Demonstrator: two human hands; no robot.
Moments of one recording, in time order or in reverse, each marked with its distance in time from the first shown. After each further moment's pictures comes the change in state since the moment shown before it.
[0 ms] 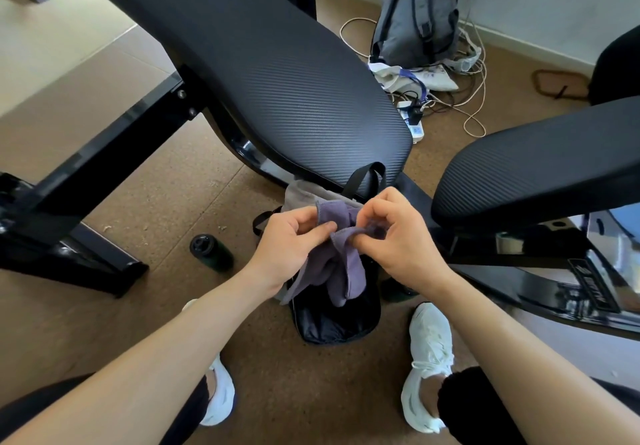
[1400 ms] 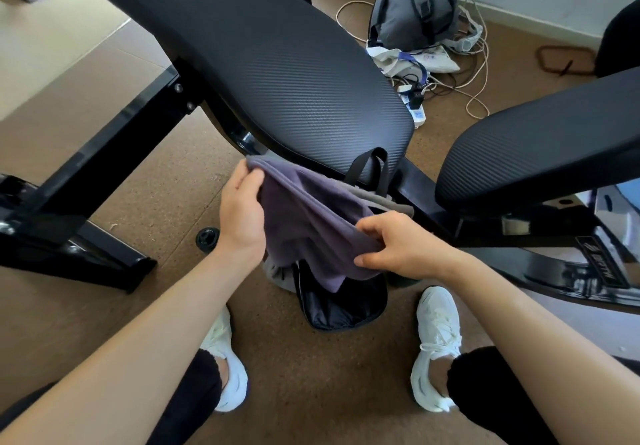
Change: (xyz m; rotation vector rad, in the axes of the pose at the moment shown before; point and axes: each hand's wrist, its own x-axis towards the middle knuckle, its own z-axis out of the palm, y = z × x) left_hand 0.008 0.022 -0.032 -0.254 0.378 0.120; right_hand -0.004 0.016 -0.005 -0.181 -0.519 0.143
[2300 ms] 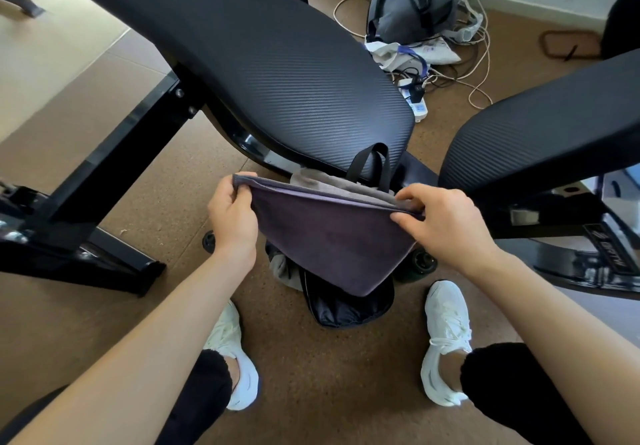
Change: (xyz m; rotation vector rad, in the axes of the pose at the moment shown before) left_hand 0.016 -0.027 -0.024 0.395 0.296 -0.021; right_hand -0.027 0.011 -0.019 -0.292 0.548 0.158
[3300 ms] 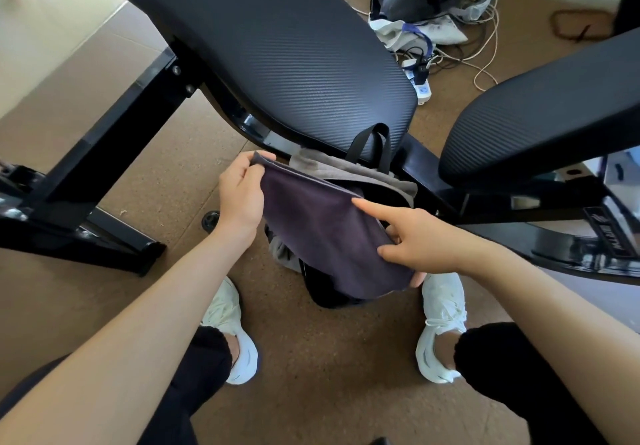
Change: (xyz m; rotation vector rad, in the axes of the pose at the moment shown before) left_hand -0.009 0.011 0.003 0.032 -0.176 0.054; right_hand -0.020 -0.025 -0.004 0.295 -0.742 0.043
